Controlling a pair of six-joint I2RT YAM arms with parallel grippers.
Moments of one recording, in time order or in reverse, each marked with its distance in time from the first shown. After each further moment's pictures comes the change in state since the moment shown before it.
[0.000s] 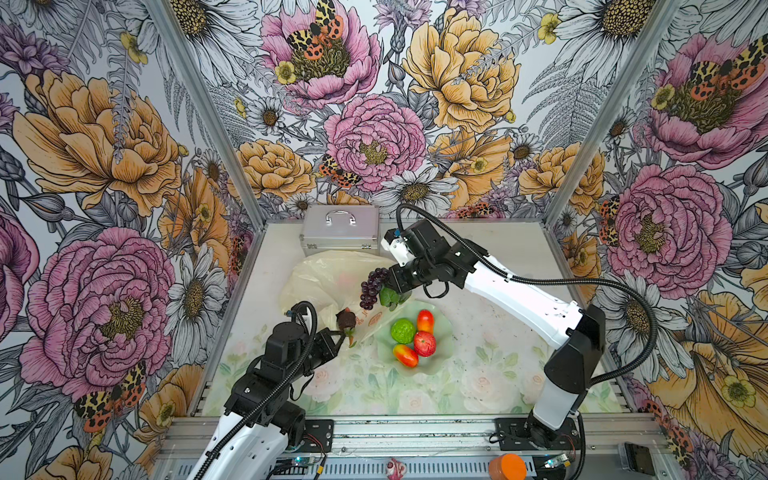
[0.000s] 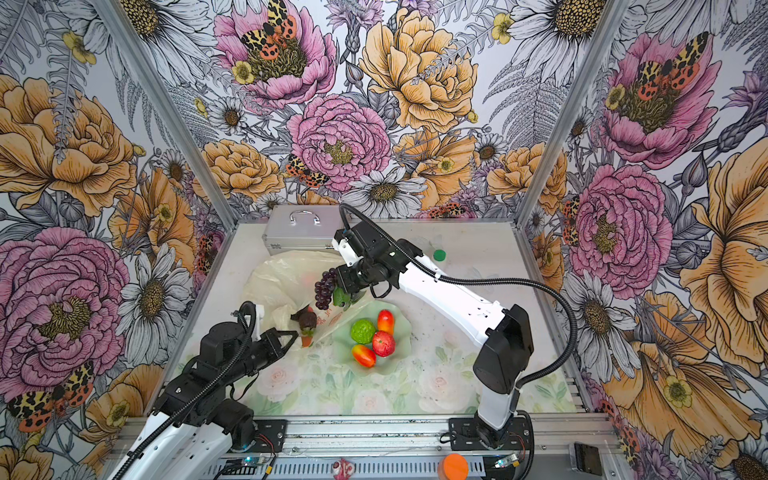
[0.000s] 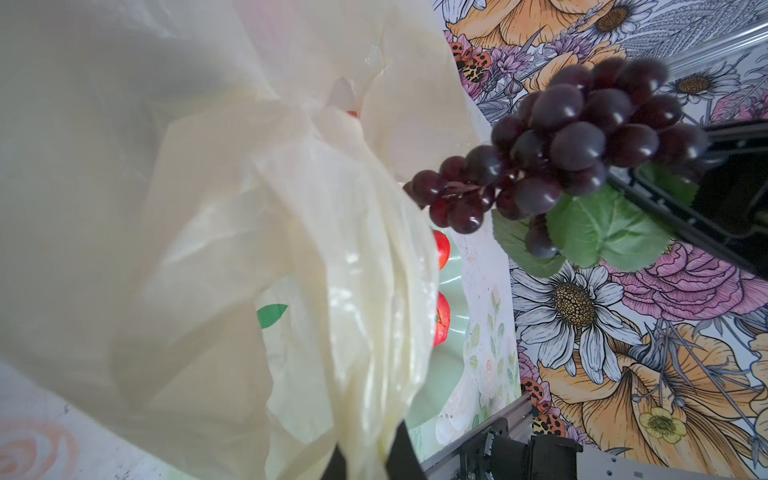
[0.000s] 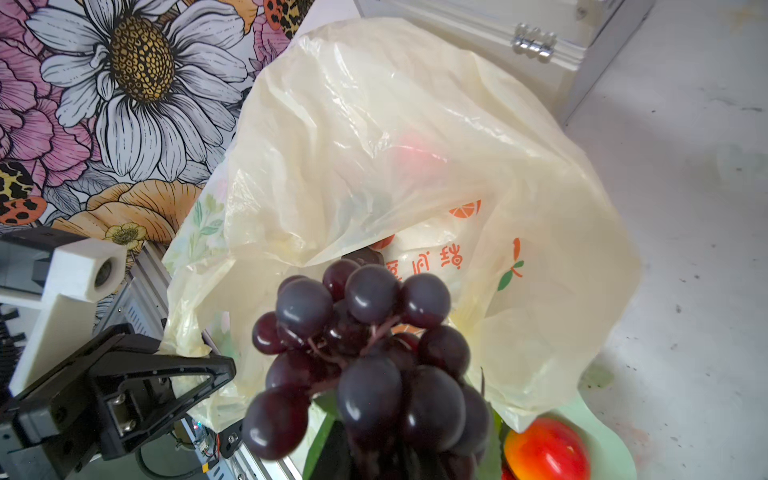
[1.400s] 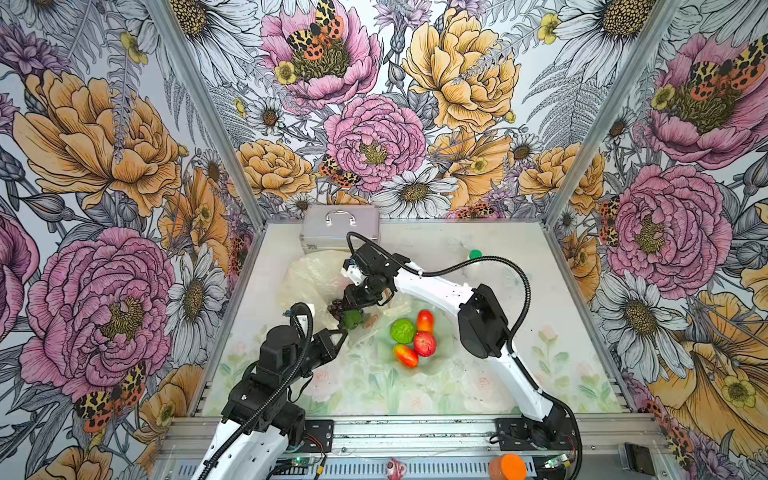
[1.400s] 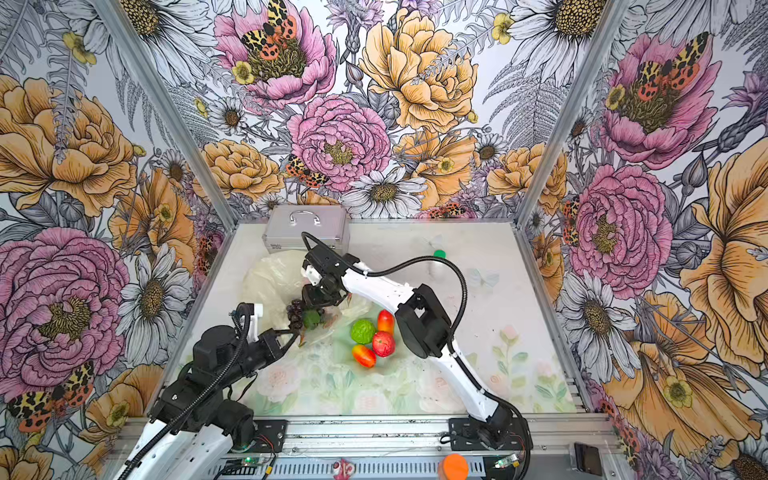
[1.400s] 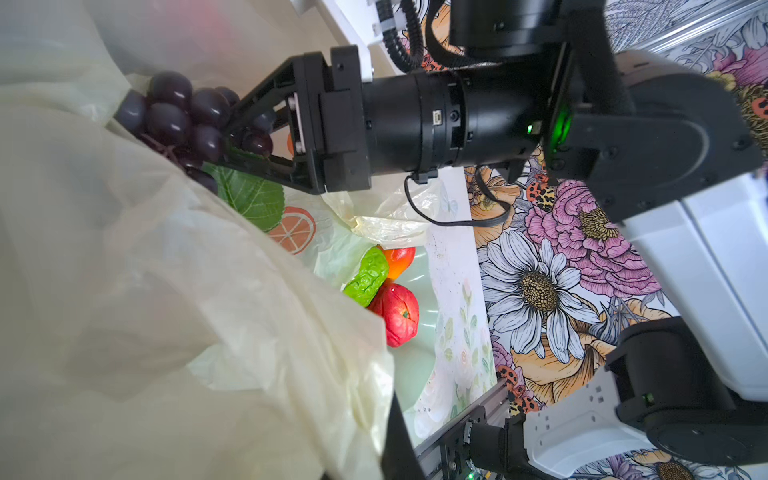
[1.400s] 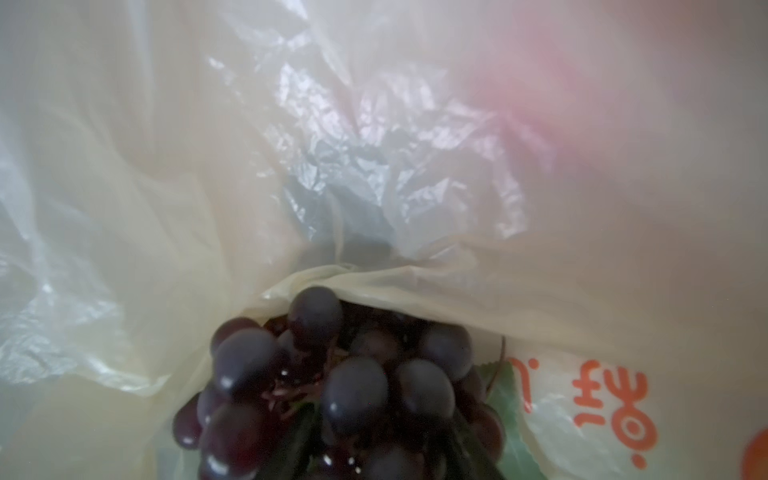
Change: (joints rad) left arm 0.011 -0.064 -0.014 0.053 0.068 0.004; right arm 0.027 0.623 0.412 0.047 -0.180 0.104
